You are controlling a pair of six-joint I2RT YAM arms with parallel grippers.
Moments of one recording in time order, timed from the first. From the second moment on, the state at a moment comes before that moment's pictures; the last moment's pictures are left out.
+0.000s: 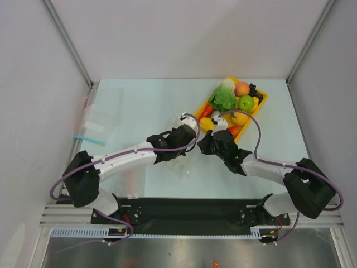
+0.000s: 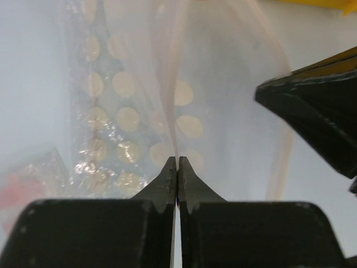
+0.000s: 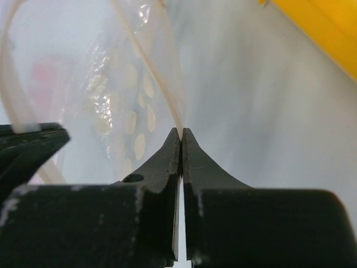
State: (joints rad) left arm -0.97 1.52 1.10 -0.44 -0.44 -0.33; right arm 0.73 1.38 0.61 0.33 0.13 0.61
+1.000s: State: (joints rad) left arm -0.98 1.53 1.14 -0.60 -0.64 -0.34; right arm 0.68 1.19 0.59 0.28 0.10 0.52
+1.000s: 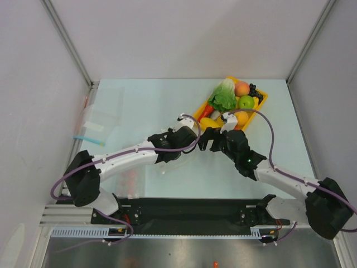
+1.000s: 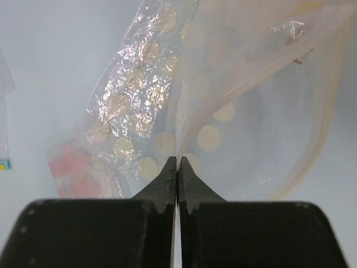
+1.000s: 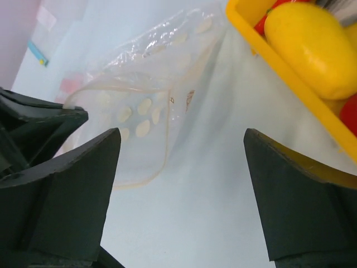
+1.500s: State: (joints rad) left arm -0.98 1.51 1.14 -0.58 -0.60 -0.33; right arm 0.49 1.45 1.08 0.04 0.37 0.49
